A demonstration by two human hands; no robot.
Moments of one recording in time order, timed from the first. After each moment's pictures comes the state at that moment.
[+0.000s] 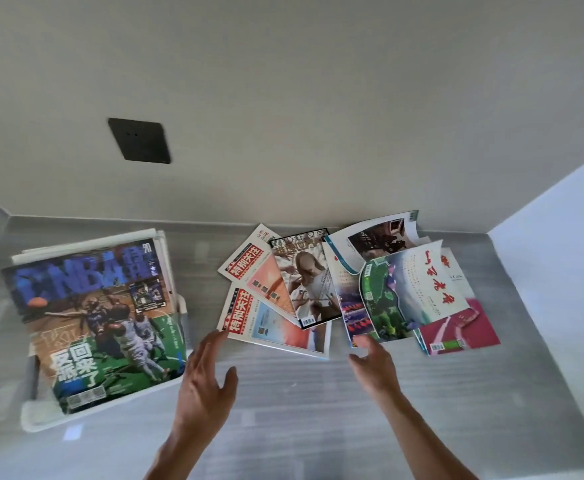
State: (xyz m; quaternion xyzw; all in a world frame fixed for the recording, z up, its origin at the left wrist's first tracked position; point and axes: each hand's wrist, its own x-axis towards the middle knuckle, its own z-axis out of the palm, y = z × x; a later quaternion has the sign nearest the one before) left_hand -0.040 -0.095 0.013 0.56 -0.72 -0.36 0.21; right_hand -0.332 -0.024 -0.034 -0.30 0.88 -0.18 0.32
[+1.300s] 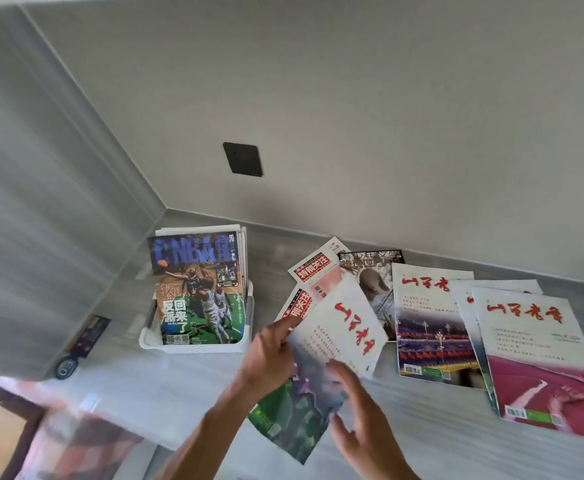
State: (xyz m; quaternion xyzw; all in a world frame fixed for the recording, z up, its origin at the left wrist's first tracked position) left_hand -0.107 -0.075 0.092 0.61 -0.63 -0.45 0.19; right_hand -0.279 0.028 0.025 -0.65 0.59 -0.29 0.39
